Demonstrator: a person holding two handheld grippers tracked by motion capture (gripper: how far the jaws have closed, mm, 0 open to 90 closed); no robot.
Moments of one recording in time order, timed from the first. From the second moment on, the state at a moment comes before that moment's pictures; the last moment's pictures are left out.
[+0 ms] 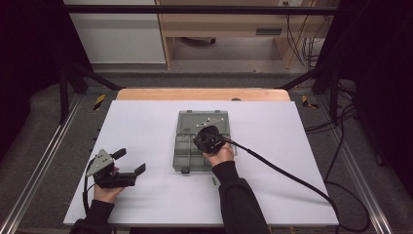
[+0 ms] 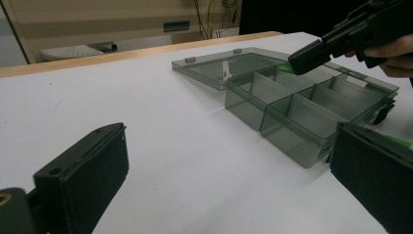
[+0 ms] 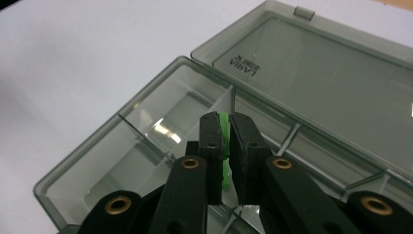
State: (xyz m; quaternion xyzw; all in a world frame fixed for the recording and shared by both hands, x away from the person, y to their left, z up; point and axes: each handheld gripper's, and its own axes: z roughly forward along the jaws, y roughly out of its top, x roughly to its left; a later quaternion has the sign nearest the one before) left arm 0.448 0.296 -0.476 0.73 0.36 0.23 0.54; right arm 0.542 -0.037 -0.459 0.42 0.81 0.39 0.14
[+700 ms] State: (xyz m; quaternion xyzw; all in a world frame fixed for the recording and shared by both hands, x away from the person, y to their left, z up) left arm 0.448 0.297 -0.476 0.73 0.36 0.23 0.54; right arm 0.541 -0.038 -0.463 0.42 0.81 0.38 0.15
